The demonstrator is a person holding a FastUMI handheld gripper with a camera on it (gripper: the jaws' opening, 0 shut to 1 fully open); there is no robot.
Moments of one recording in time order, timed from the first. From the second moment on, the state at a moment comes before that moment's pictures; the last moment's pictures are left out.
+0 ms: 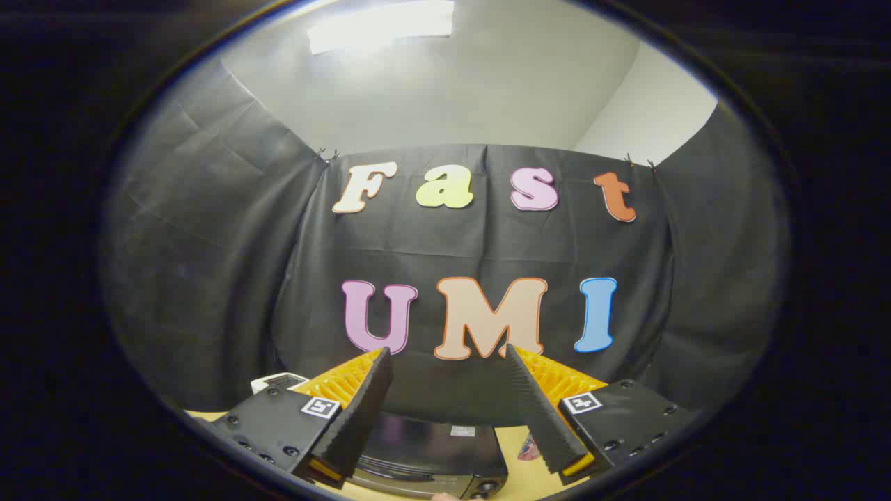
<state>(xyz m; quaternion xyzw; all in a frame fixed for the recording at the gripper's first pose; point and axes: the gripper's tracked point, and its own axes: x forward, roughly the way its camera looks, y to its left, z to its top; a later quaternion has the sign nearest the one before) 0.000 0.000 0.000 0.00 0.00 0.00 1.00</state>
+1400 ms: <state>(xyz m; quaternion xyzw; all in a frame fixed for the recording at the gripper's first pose) 0.034 0.031 -0.283 0.01 0.20 -0.01 0.98</state>
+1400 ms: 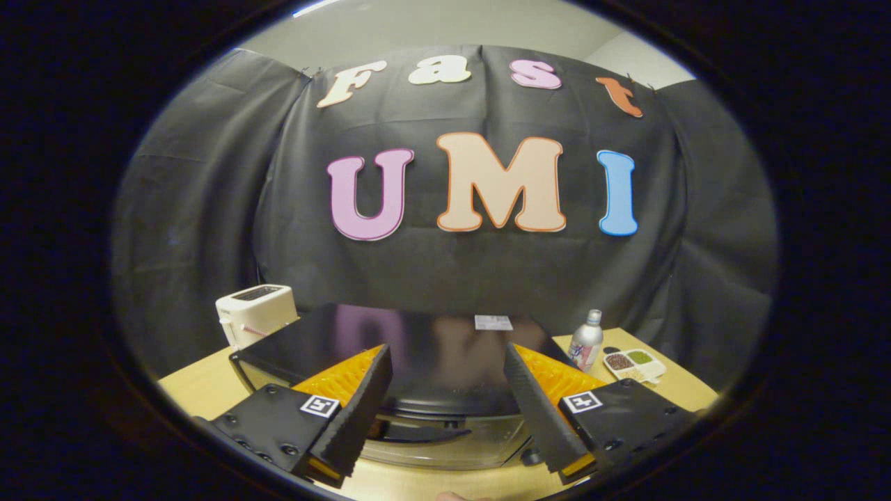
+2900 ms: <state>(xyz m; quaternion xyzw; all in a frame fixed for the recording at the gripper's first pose) -0.140 0.036 -0.319 0.06 0.23 -0.02 0.97</state>
